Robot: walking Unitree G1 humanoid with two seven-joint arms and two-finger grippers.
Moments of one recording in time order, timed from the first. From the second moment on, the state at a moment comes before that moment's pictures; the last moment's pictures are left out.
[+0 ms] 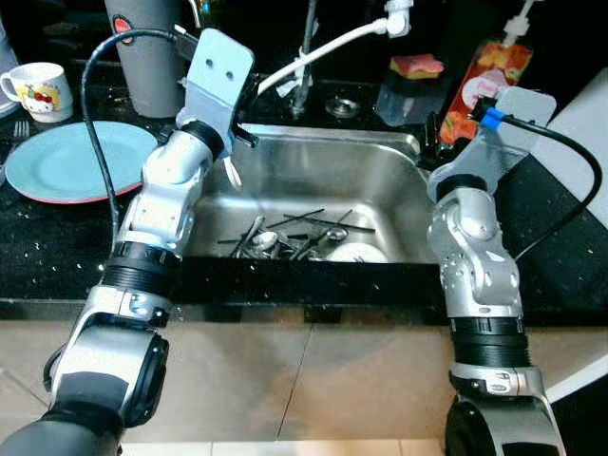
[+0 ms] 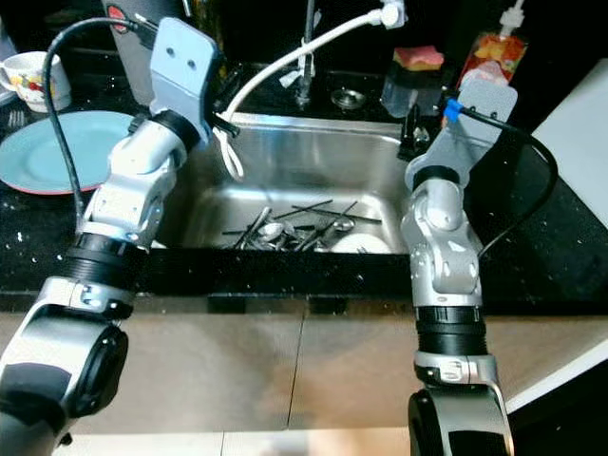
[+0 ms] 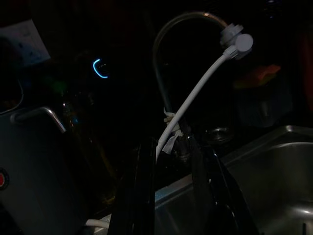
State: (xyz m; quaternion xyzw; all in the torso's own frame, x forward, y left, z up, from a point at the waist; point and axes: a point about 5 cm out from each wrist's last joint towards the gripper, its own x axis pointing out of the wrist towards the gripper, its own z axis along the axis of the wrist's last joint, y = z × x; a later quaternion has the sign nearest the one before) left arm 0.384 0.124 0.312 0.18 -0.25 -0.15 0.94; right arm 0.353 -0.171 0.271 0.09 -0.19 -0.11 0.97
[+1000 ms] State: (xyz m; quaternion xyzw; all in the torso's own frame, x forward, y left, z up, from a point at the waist) left arm 0.382 0.130 0.312 0.18 -0.25 -0.15 0.94; right arm 0.351 -0.168 0.267 0.09 -0.19 -0.10 0.97
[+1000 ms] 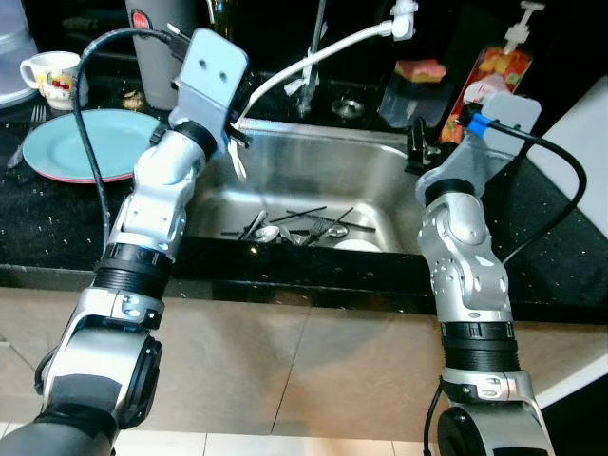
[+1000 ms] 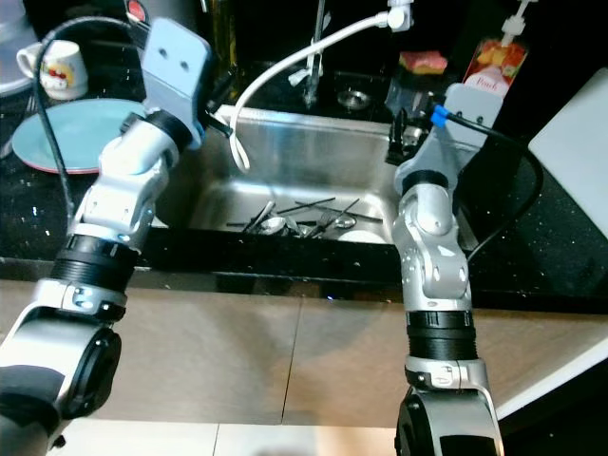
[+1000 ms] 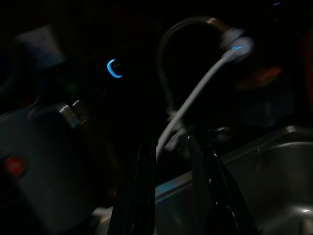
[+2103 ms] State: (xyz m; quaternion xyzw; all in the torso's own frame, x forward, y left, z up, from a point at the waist) left arm 0.372 0.101 0.287 0.21 -0.20 -0.28 0.92; right arm 0.348 -0.183 0.238 0.04 -0.13 -0.12 0.98
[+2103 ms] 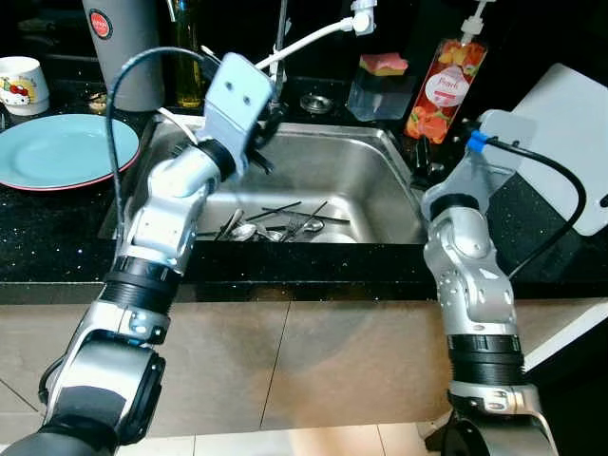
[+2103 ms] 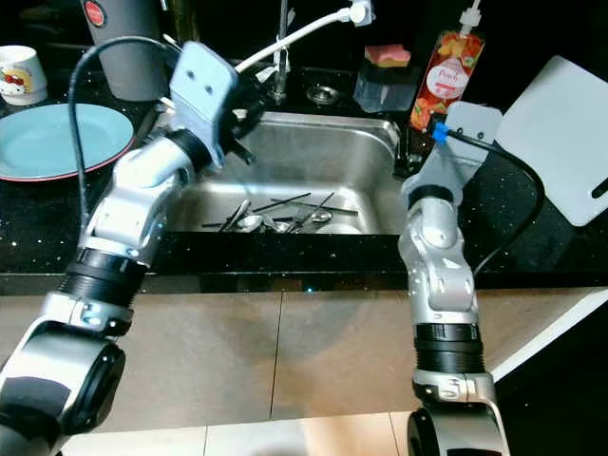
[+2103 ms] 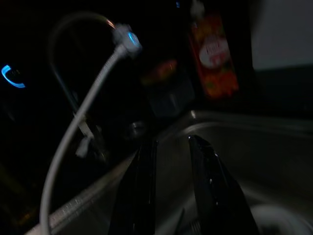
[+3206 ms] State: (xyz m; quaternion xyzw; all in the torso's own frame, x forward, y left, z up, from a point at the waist) left arm 0.365 0.115 0.323 0.17 -0.22 -0.15 0.95; right arm 0.329 -0.192 0.221 0.05 -0.14 -0.14 0.98
